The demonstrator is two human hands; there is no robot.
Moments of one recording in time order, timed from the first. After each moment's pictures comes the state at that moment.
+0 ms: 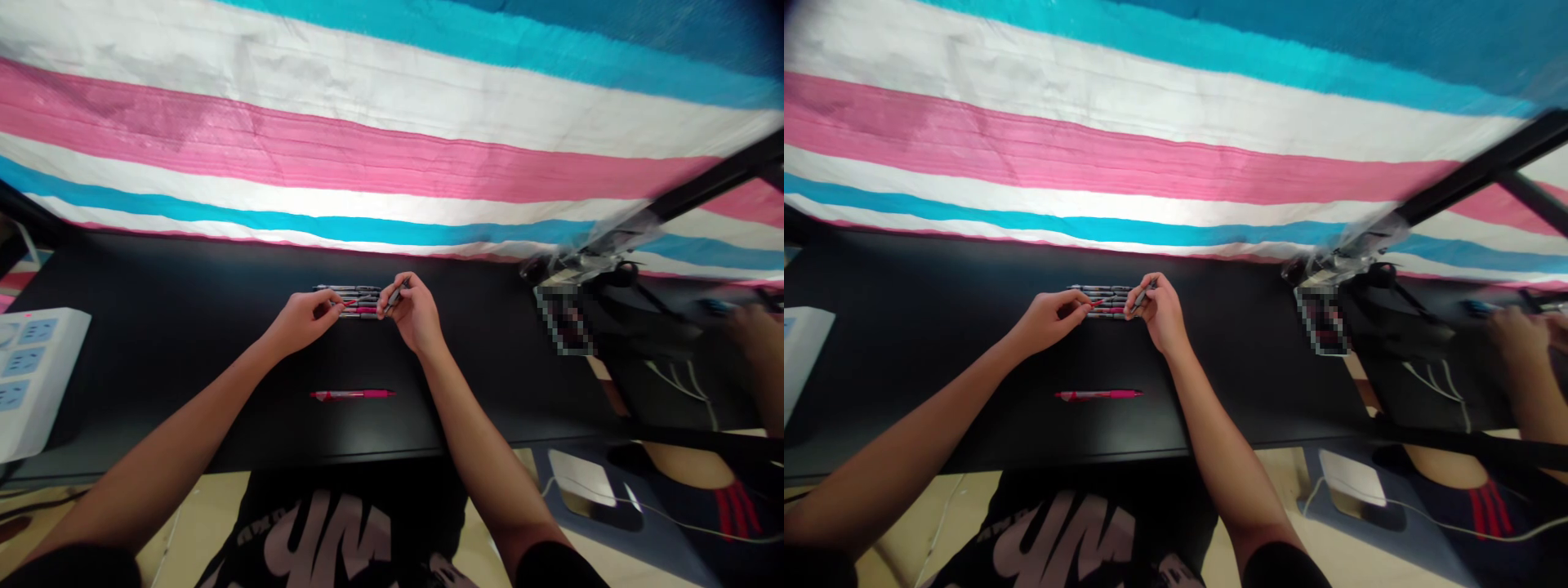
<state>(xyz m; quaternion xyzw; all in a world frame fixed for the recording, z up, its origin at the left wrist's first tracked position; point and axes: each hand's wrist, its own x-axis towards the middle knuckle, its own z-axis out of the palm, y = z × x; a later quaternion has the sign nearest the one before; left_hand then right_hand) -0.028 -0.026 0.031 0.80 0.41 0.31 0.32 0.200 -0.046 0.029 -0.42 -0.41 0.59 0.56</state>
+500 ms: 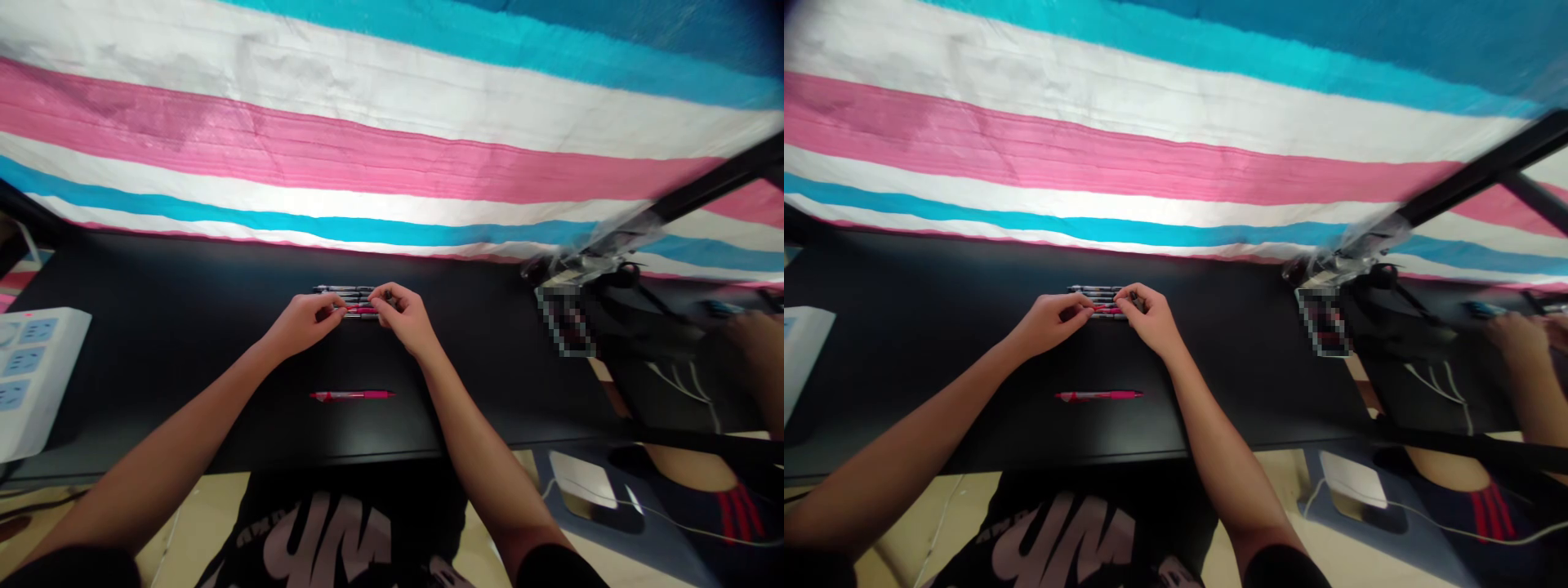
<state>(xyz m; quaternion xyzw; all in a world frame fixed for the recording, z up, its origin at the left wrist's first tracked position) -0.028 -0.027 0.030 0.82 0.40 0.30 0.30 0.197 -0.053 0.028 -0.48 -0.53 0.51 0.47</state>
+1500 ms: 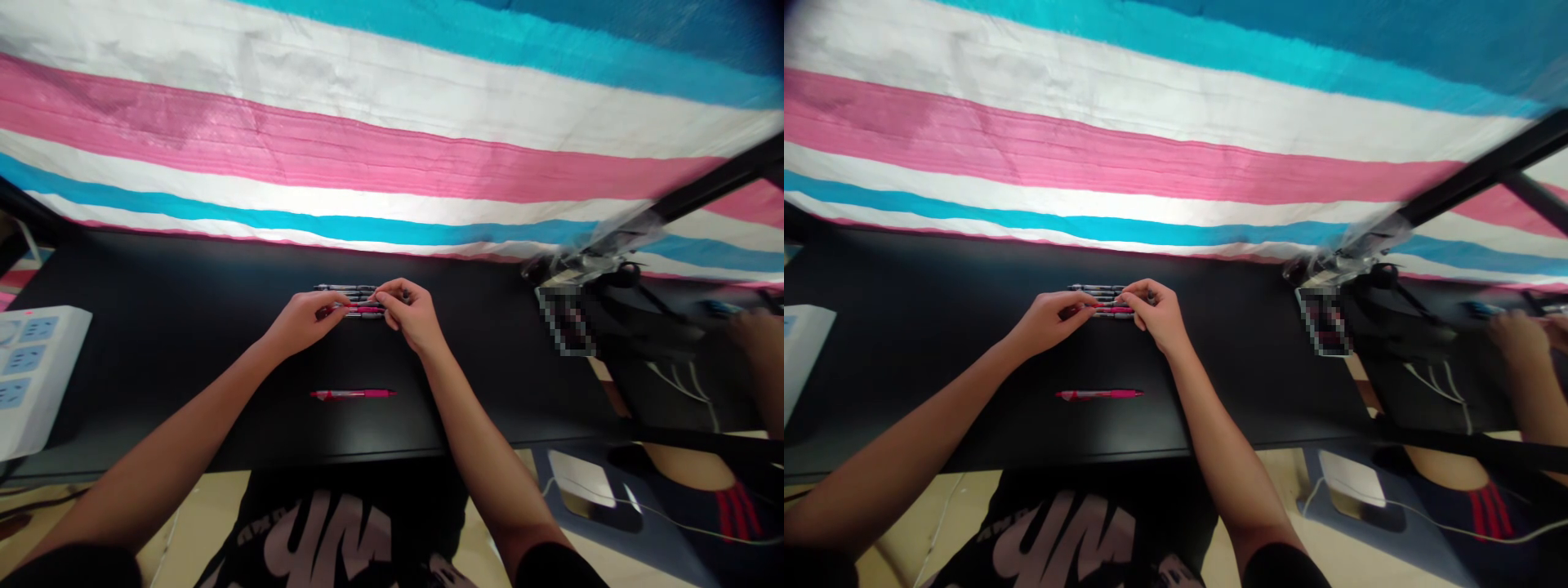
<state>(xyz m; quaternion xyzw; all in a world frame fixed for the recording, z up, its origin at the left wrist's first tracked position) -0.027 -0.028 0.031 0.82 0.38 0.32 0.28 0.199 -0.049 0.024 -0.46 -0.47 0.53 0.54</state>
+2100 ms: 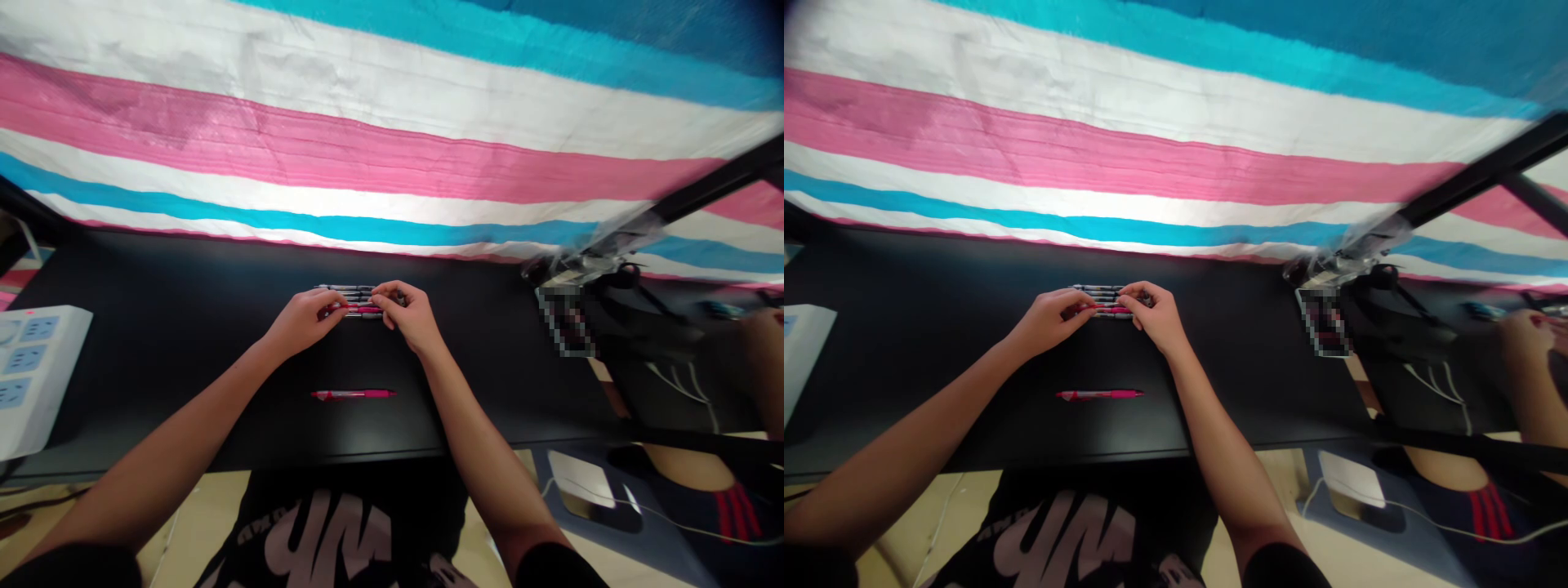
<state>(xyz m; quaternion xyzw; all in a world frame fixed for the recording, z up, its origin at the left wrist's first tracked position) -0.029 -0.026 0.027 0.84 0.38 0.32 0.24 0.198 -0.048 0.024 -0.49 -0.49 0.51 0.52</state>
